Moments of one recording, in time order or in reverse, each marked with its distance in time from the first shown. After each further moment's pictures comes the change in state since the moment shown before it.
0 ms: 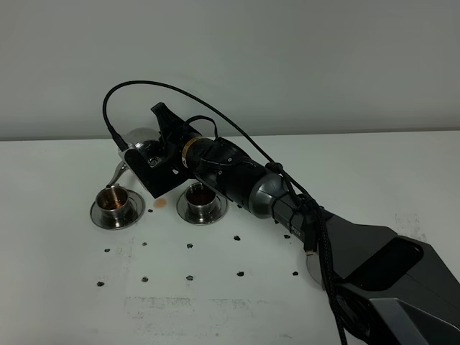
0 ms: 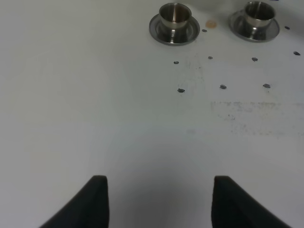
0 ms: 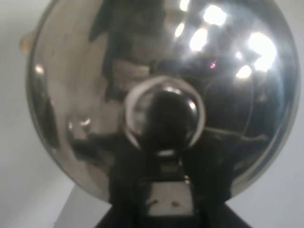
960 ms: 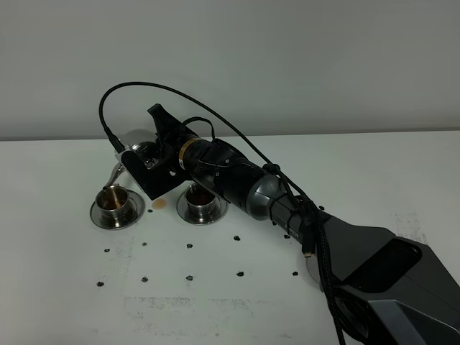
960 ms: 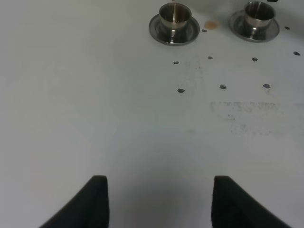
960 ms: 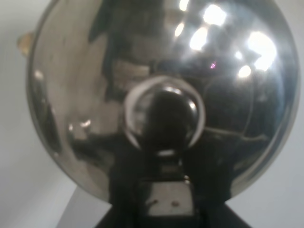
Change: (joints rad) left arm 0.000 0.000 0.000 0.000 0.000 0.000; right arm 0.008 0.000 0.000 0.004 0.000 0.000
